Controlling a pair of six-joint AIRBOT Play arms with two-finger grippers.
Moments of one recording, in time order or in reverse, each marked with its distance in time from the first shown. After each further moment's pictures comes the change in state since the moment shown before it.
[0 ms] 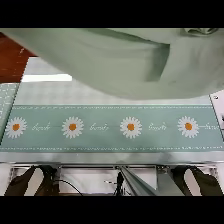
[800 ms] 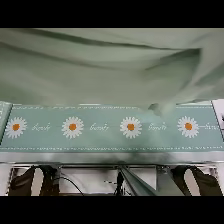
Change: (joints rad) left arm -0.001 0.280 0.108 0.291 0.058 -0.199; right arm -0.005 0.040 0.416 -0.140 0.152 0.026
